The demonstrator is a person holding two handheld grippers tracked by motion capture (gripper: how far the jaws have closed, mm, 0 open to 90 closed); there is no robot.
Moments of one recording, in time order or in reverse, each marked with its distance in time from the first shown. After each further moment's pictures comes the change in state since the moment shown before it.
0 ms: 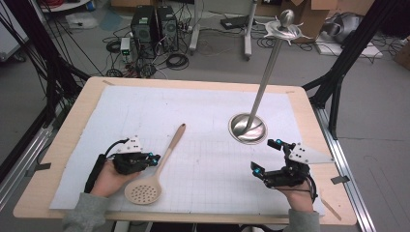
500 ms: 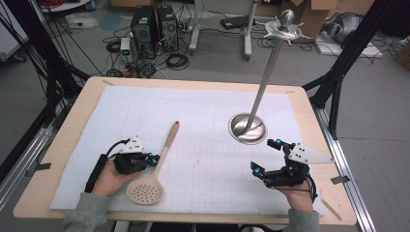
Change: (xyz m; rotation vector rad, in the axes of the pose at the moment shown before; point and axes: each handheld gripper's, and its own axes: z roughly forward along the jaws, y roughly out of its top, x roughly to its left) left arm 0.006 -0.010 0.014 0.079 0.014 0.007; right arm 0.000 0.000 0.001 0.000 -0.002 -0.006
